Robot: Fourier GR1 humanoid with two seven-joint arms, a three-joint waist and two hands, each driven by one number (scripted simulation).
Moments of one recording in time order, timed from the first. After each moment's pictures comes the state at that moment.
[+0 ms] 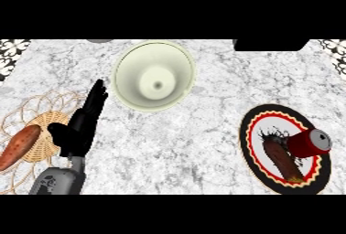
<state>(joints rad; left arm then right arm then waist) -0.15 0.18 -0.15 -1.51 0.07 0.17 0.05 0.19 -0.65 -0.31 -1.87 -0.22 0.17 -0.09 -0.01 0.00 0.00</state>
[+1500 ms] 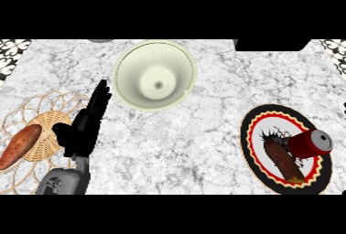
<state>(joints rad) -0.15 0.11 -0.11 -1.53 0.00 0.13 0.07 0.10 -0.58 -0.32 -1.66 -0.10 0.53 0.07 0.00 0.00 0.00</state>
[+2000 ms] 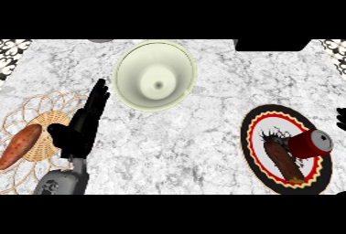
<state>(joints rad) -0.13 0.10 -0.09 -1.58 -0.02 0.11 0.11 0.10 -0.48 -0.36 -1.65 -0.10 0.58 0.11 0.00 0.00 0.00</state>
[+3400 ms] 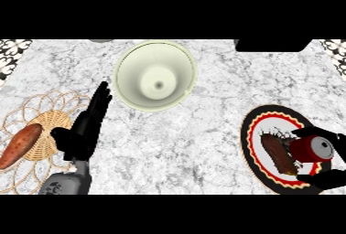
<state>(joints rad) -0.11 0.05 -0.07 -1.58 -0.06 0.07 0.09 -0.01 -0.44 -0.23 -1.34 0.36 0.48 -0.23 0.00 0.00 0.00</state>
